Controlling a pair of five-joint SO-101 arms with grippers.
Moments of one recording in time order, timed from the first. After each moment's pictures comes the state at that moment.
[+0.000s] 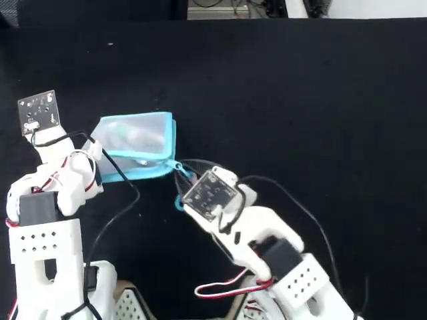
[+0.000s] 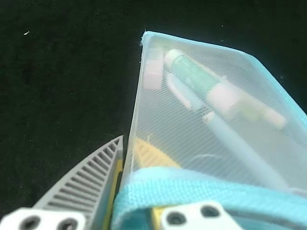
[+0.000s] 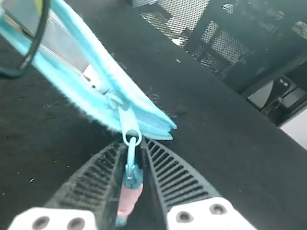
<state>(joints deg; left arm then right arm) -14.1 -57.4 44.1 71.3 7.2 -36.6 -81.9 80.8 28.5 21.8</state>
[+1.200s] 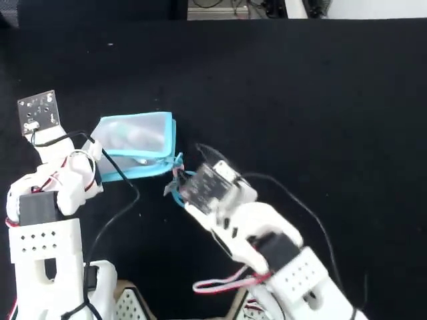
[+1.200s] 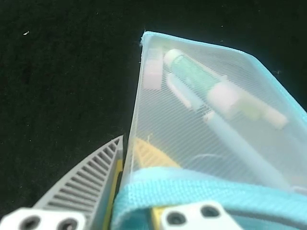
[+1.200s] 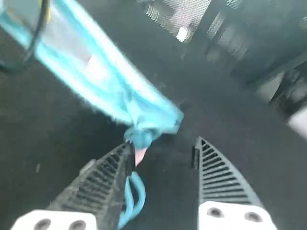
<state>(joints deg) -14.1 -57.4 44.1 71.3 7.2 -36.4 -72.5 75.7 32.7 22.6</state>
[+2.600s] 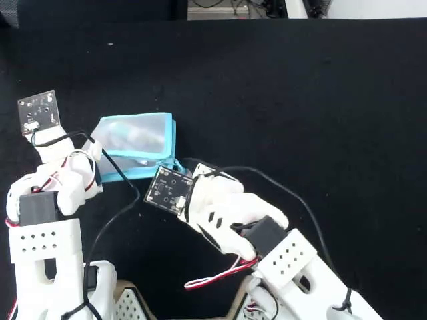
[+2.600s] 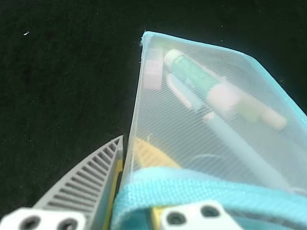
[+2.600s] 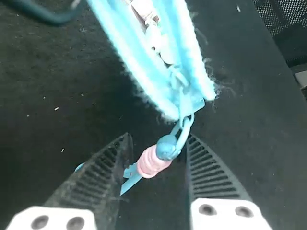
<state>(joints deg) -14.1 -57.4 44.1 71.3 7.2 -40.4 -59.7 65.1 42.4 32.9</state>
